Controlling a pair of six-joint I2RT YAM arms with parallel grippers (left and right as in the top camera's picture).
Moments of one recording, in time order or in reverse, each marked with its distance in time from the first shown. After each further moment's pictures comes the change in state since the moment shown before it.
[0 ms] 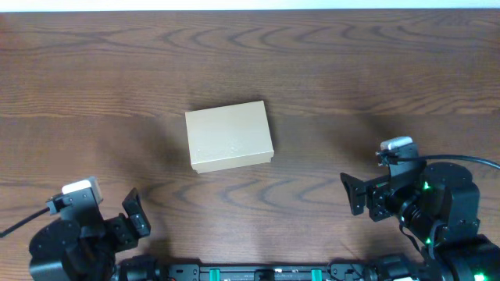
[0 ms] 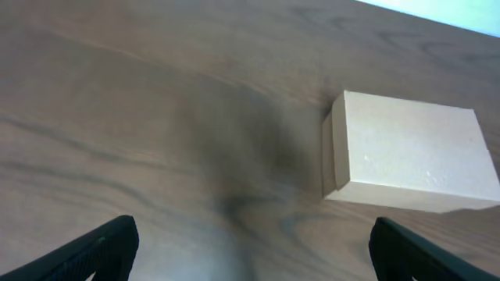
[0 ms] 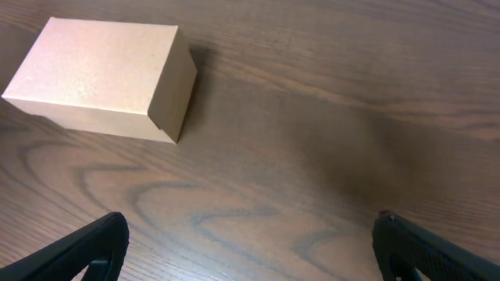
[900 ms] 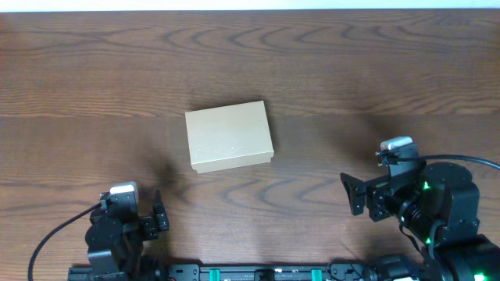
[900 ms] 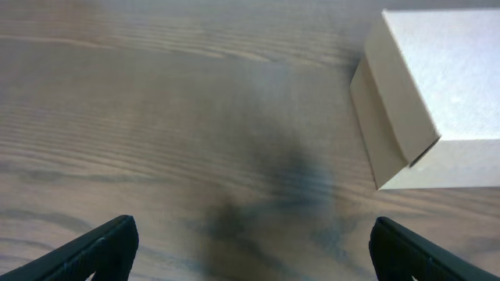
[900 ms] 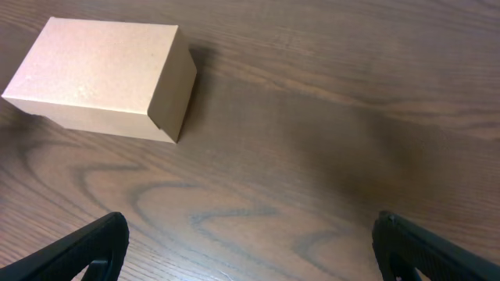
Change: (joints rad) left arm -0.039 -0.389 -0.666 0.336 -0.003 0.133; right arm 0.000 0.000 0.000 0.000 0.000 0.000
